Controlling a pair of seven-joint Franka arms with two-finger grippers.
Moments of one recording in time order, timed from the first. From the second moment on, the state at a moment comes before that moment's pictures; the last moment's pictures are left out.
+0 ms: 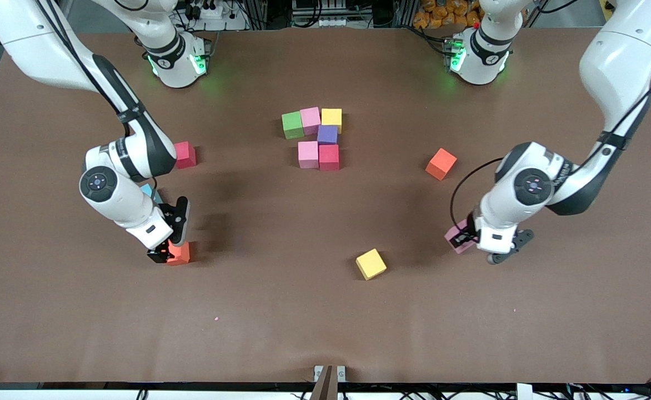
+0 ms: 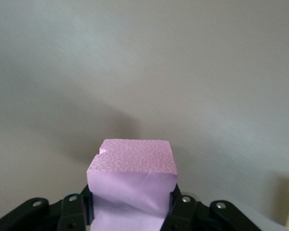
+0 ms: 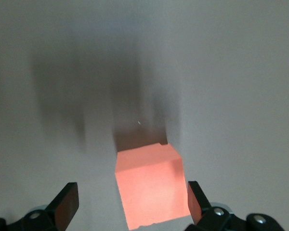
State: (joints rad) left arm 0.45 0.68 -0.84 -1.82 0.64 2.27 -1.30; right arm -0.19 0.52 0.35 -1.93 -0.32 2.50 -1.21
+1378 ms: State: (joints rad) left arm -0.41 0.75 -0.65 -1.50 0.56 2.24 -1.66; right arm -0.19 0.64 0.28 -1.85 -0.42 2.63 -1.22
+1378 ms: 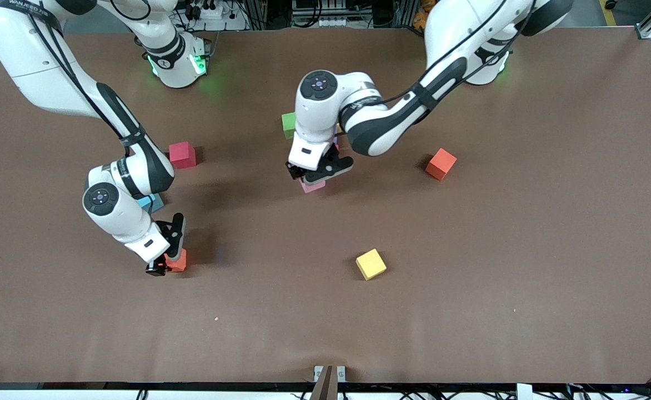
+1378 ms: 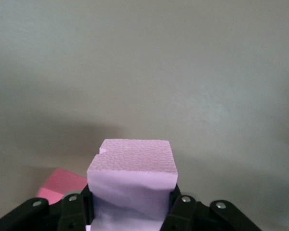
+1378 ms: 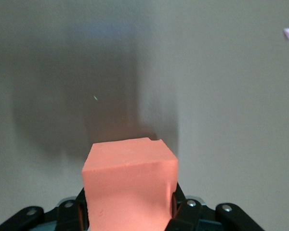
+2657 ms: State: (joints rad) left arm -0.67 0.86 -0.52 -1.43 0.56 2.32 -1.57; right arm -0.19 0.48 0.28 -1.86 -0.32 2.44 -1.22
